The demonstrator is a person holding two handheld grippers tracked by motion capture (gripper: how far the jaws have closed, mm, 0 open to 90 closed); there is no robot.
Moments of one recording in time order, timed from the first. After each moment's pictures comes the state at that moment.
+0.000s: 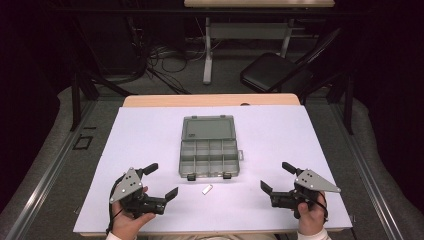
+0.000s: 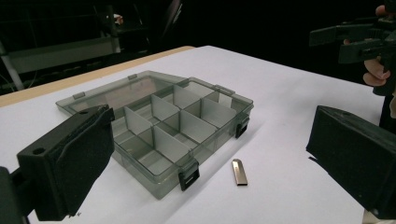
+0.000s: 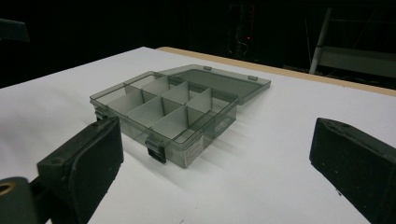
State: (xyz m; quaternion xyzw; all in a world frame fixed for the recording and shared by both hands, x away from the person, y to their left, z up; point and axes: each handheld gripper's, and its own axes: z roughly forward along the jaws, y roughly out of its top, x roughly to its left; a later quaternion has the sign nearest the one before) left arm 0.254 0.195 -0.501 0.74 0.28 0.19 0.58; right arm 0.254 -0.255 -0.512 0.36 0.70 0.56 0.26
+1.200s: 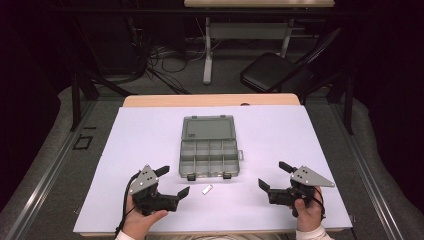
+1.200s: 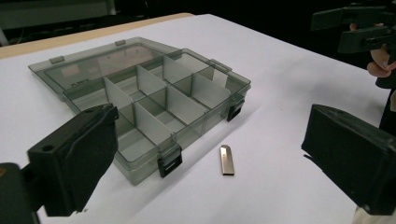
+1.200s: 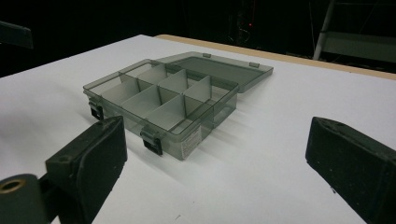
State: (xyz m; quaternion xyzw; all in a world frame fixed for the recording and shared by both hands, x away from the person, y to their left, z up) left arm 0.262 0.165 -0.503 0.76 0.32 0.15 0.54; right arm 0.264 -0.252 -0.518 0.37 0.71 0.55 0.24
